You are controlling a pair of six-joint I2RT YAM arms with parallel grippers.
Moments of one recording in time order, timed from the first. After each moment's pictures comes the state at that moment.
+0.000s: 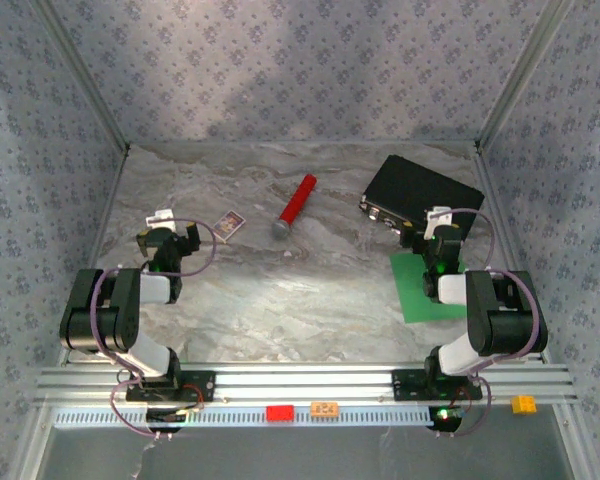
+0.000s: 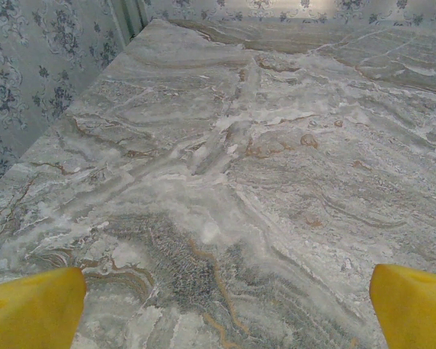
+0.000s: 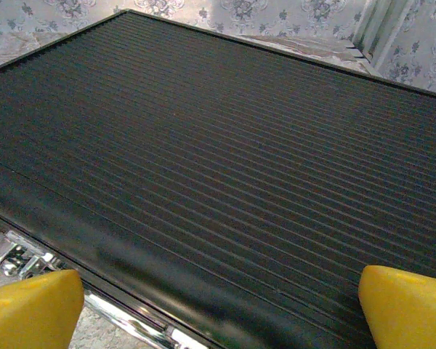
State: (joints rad) left arm -0.01 1.53 0.38 0.77 -0.26 -0.06; right arm -0.02 1.51 0.38 0.76 0.10 -0.03
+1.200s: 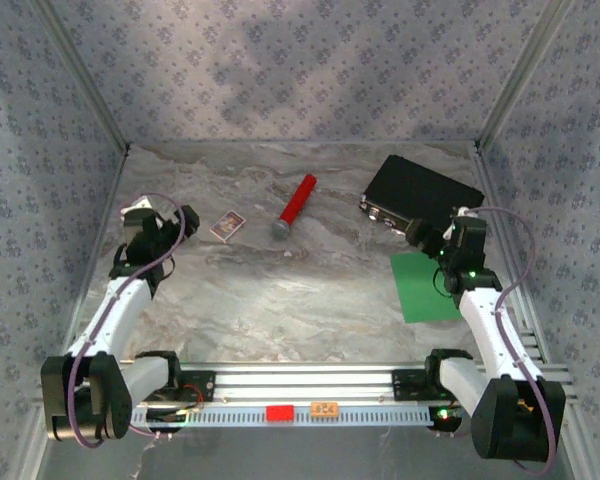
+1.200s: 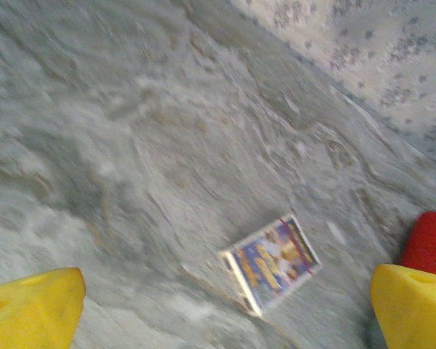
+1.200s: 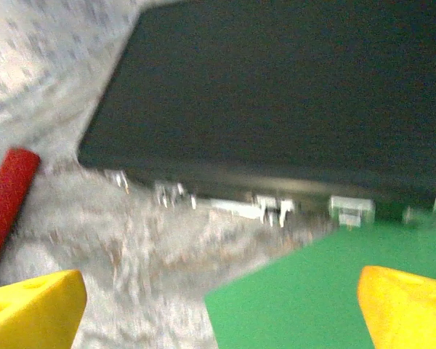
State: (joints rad) left arm 0.00 1.08 0.63 -0.10 0.04 -0.61; right arm -0.06 0.96 0.58 -0.27 -0.10 0.46
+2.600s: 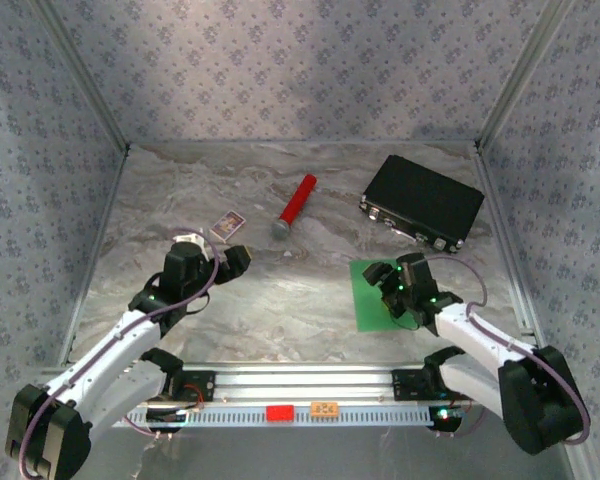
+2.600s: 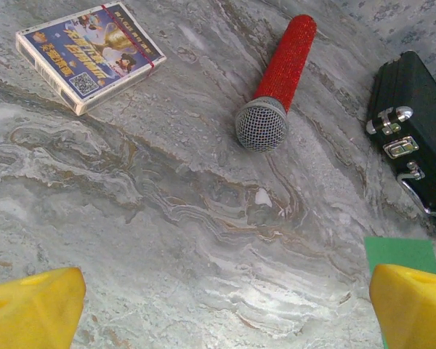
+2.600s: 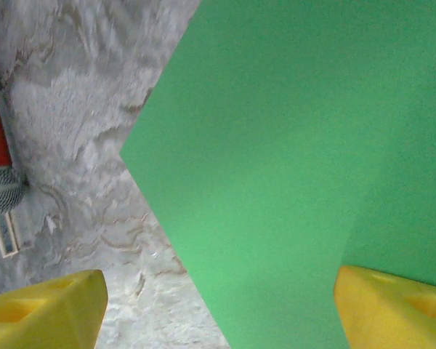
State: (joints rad) left arm -0.47 0.83 0.45 -0.19 0.03 -0.75; right arm 0.38 1.03 0.31 -0.13 -0.16 1.21
